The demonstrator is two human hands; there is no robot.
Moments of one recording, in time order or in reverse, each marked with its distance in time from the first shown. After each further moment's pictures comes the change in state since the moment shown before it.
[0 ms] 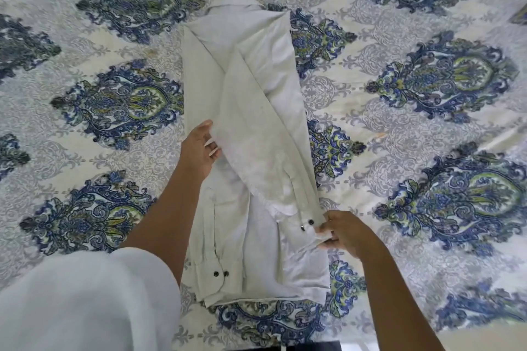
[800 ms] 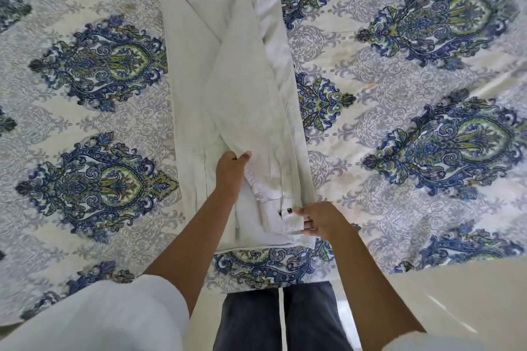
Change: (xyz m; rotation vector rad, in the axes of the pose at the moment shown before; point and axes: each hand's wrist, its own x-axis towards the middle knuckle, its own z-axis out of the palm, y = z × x) left_hand -0.062 -0.137 -0.001 0.624 0.109 -0.034; right_hand -0.012 0.065 0.037 0.146 0.048 0.221
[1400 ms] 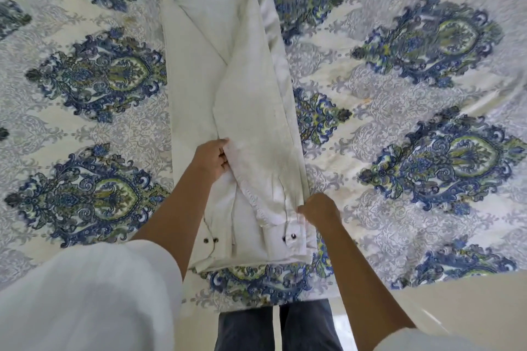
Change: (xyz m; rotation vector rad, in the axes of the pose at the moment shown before) left_hand 0.033 0.051 -0.026 -0.489 -0.102 -0.282; right_hand 0.013 -0.032 0.000 -0.770 0.312 -0.240
